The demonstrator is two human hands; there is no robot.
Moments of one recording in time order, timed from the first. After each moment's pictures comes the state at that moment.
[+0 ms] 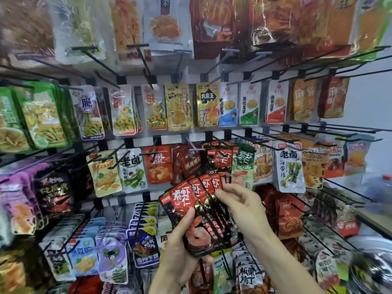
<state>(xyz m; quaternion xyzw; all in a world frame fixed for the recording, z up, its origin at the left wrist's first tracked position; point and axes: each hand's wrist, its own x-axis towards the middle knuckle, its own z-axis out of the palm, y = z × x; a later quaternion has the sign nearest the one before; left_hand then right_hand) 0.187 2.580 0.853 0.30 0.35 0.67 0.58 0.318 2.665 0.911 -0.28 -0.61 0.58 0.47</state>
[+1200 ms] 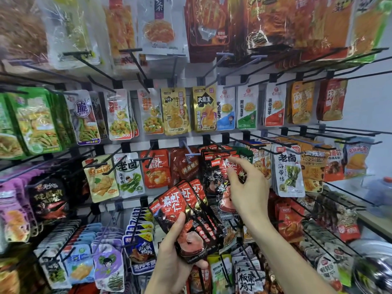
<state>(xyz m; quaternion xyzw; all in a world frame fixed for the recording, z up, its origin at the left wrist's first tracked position) 0.199 2.570 0.875 0.25 0.37 0.74 0.50 0.307 2.714 0.934 -0.39 -0.68 0.23 0.58</state>
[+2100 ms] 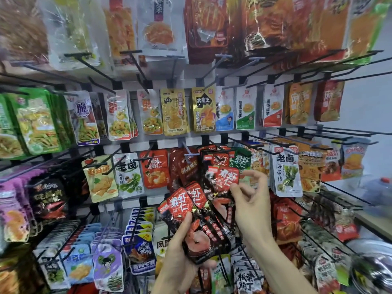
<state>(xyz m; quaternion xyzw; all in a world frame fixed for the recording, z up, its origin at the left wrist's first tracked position) 0.206 2.578 0.870 0.28 0.36 0.68 0.57 0.322 2.683 0.912 -0.30 -0.58 0.47 0.60</state>
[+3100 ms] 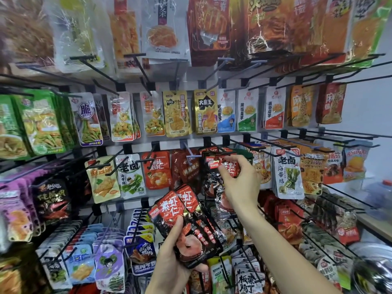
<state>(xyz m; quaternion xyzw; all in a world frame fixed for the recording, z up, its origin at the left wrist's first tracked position) 0.200 2.560 0.877 0.21 0.37 0.75 0.51 0.285 2.727 0.941 -0.40 -0.66 0.26 0.58</state>
